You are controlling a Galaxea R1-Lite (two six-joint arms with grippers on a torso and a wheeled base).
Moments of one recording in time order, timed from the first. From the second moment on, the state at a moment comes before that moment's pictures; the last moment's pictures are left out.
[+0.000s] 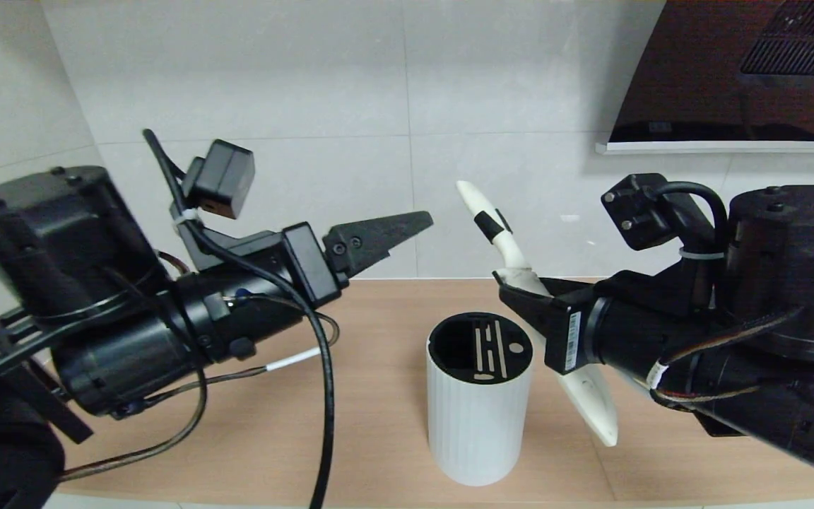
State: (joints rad) left arm -0.59 1.56 -0.72 -0.92 -0.33 -0.72; right arm 0.89 1.54 -0.85 -0.52 -0.31 0.21
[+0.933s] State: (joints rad) left arm -0.64 1.73 -0.77 -0.99 -0.23 -0.74; right arm 1.02 1.62 -0.84 -0.61 -0.30 0.23
